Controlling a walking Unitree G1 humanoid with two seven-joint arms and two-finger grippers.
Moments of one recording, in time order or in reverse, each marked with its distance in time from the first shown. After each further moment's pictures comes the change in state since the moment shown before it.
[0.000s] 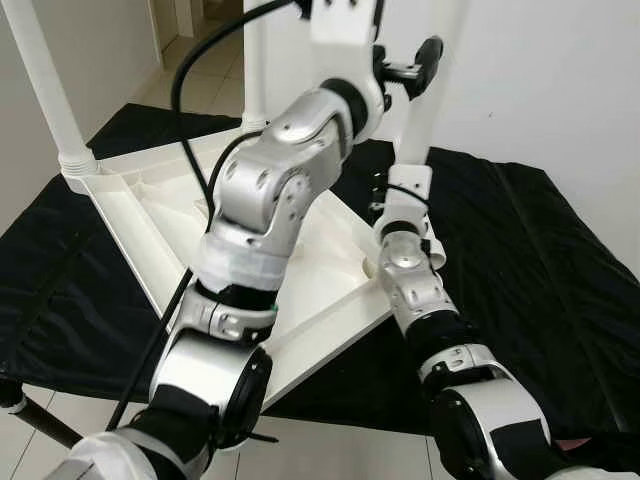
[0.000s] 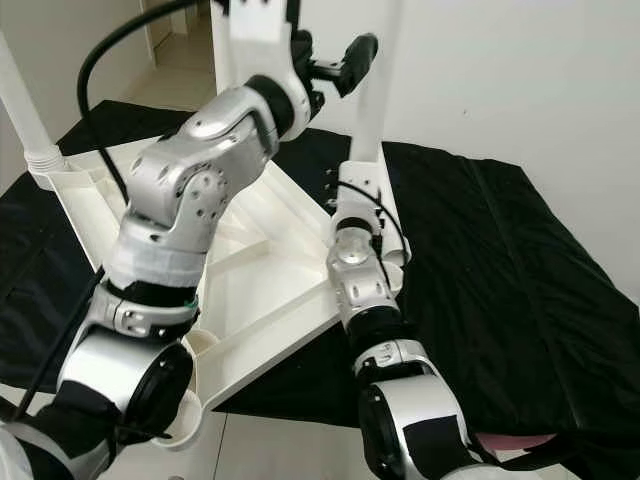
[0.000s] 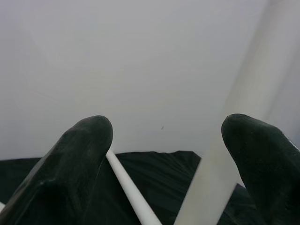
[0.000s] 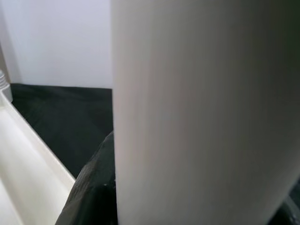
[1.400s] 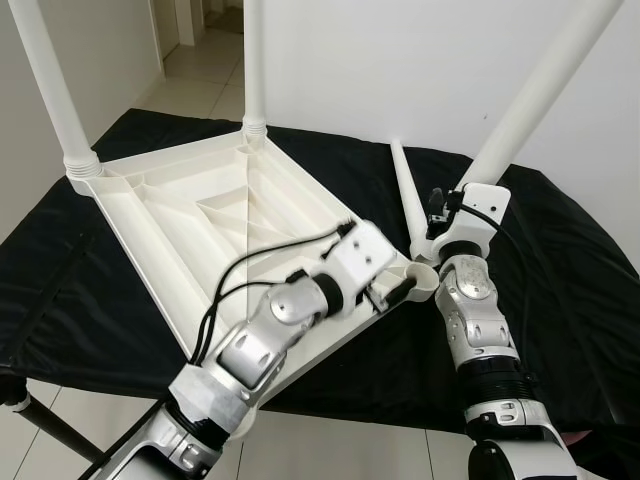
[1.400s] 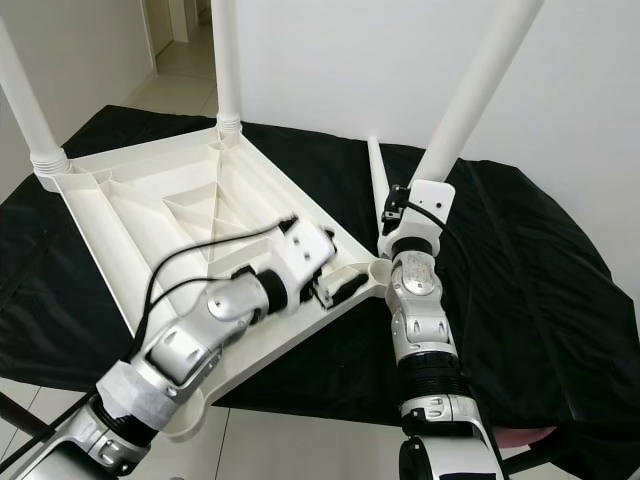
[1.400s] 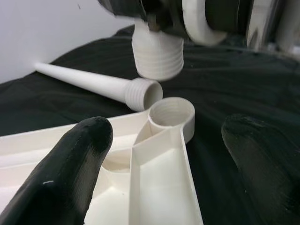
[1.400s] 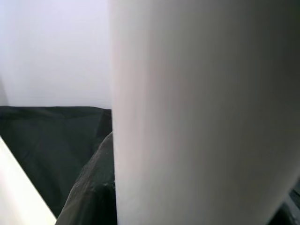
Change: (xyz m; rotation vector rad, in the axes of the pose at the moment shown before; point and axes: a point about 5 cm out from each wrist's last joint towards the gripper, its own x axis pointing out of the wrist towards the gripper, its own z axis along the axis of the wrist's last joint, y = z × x) left arm -0.083 -0.013 -0.166 0.395 0.392 -0.381; right arm -0.020 -0.069 -0.001 0.023 -0.088 -0.002
